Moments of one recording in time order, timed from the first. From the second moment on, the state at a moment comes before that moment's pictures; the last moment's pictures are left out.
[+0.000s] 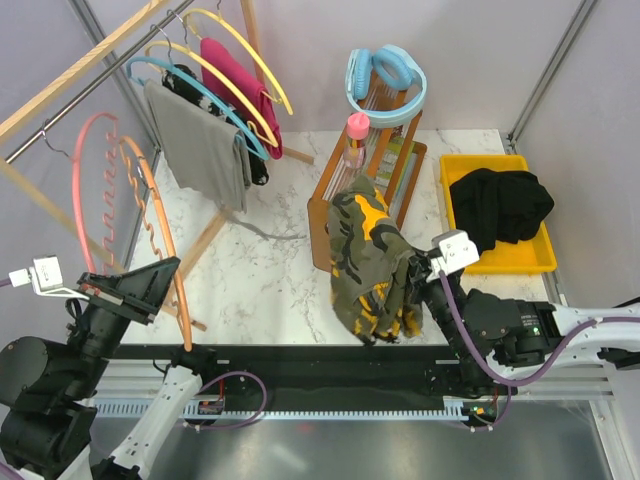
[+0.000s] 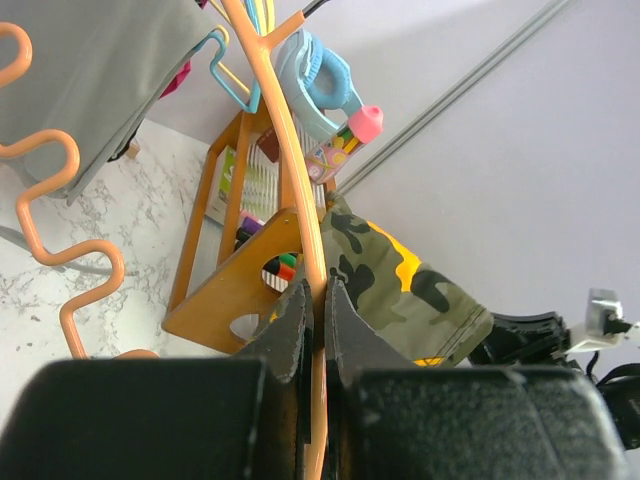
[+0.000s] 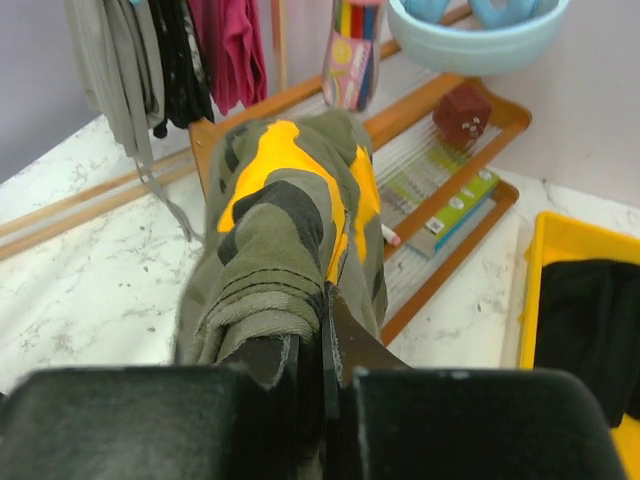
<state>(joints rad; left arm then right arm) -0.30 0.37 1.38 -0.88 0.03 -0.77 1.64 0.78 1.03 -0.26 1.26 -0.02</state>
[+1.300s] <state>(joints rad) -0.30 0.38 1.38 -0.89 0.03 -0.76 0.96 0.92 1.00 -0.75 1.19 0.45</state>
